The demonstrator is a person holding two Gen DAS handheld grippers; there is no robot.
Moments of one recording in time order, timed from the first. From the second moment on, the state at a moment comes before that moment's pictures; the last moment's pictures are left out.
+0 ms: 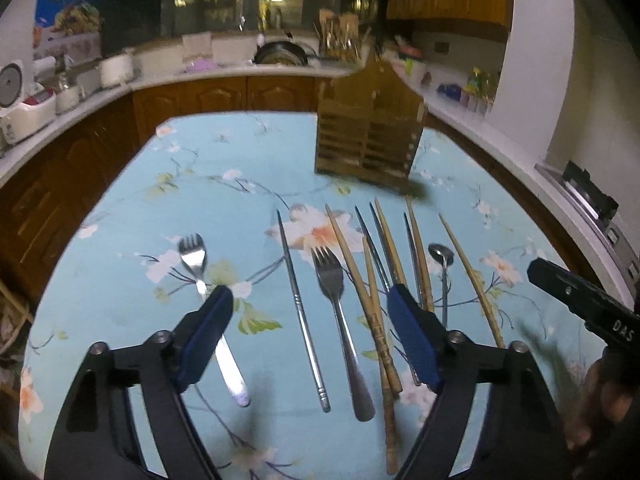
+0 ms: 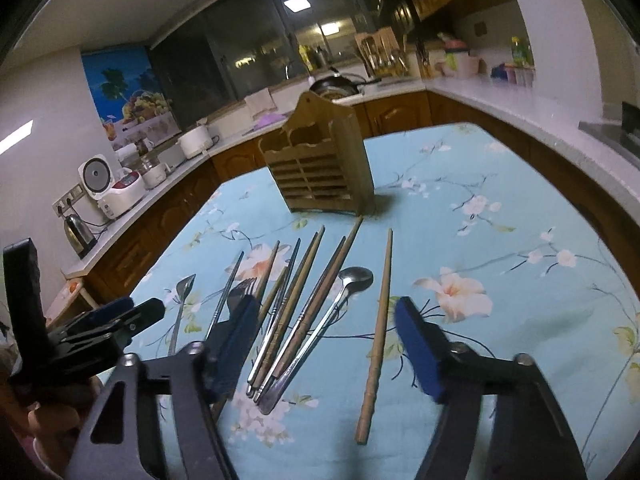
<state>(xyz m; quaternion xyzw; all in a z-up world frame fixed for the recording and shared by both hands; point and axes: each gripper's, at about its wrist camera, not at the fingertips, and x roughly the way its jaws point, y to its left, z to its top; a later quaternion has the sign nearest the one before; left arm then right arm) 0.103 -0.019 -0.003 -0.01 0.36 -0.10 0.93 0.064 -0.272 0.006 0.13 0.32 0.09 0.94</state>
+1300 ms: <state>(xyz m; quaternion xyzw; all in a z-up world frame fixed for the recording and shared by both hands) 0.162 -0.030 -0.019 -0.05 0.45 -0.18 0.87 0.149 -0.266 -0.016 0.17 0.41 0.13 0.88</state>
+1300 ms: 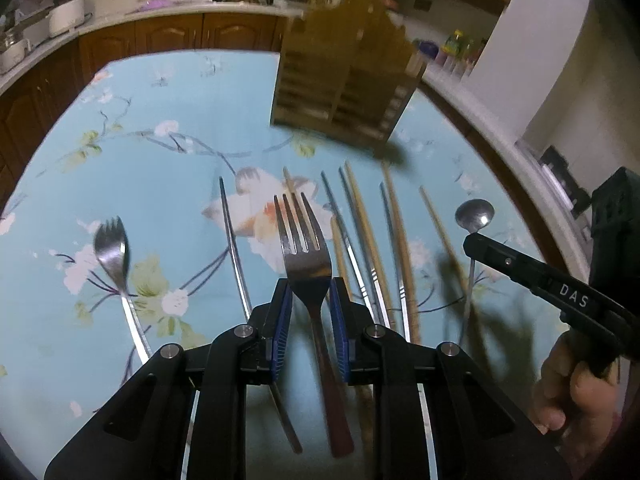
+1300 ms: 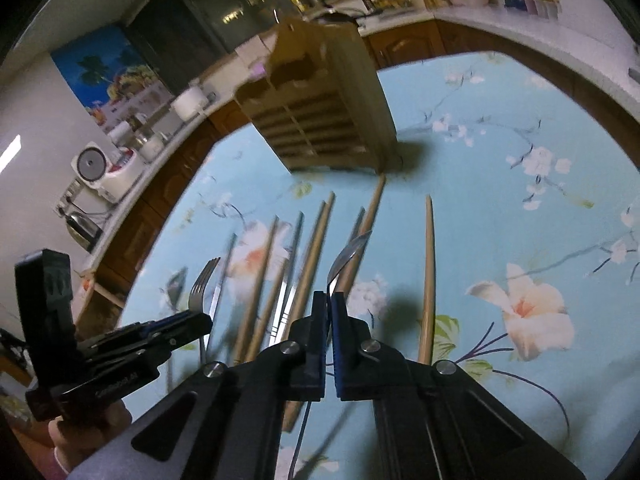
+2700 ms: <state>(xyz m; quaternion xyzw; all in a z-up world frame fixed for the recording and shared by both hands) 0.258 -0.031 0.125 -0.05 0.25 -0.17 0.95 0.206 -0.294 0.124 0.13 0.20 0.09 0.97</state>
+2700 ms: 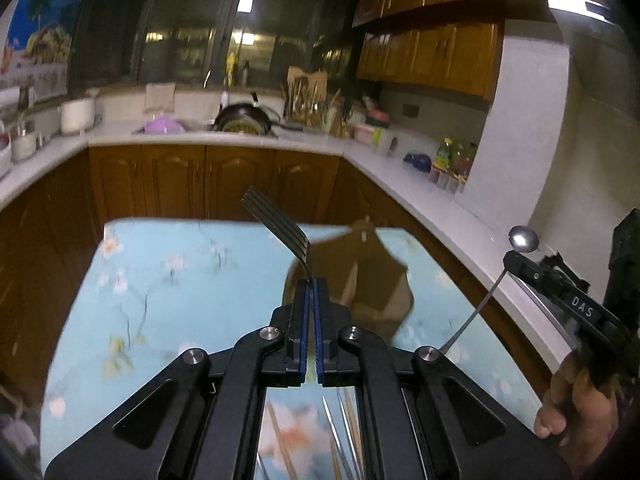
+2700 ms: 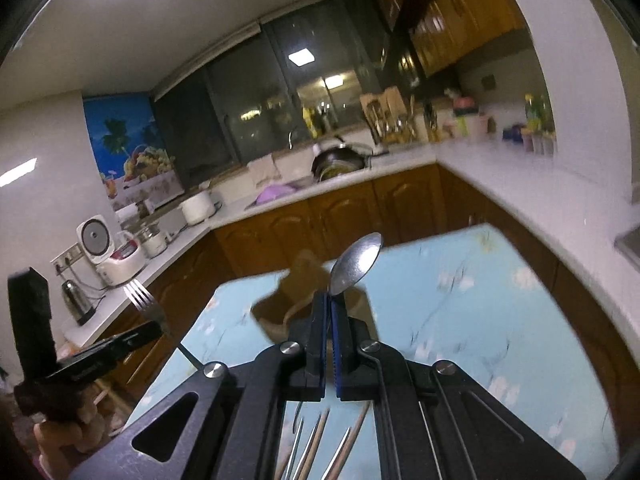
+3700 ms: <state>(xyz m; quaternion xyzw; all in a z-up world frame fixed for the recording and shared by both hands) 0.373 -0.093 0.040 -0.01 0.33 -0.16 0.93 0.315 -0.273 0.058 0.05 0.26 0.08 0.96</state>
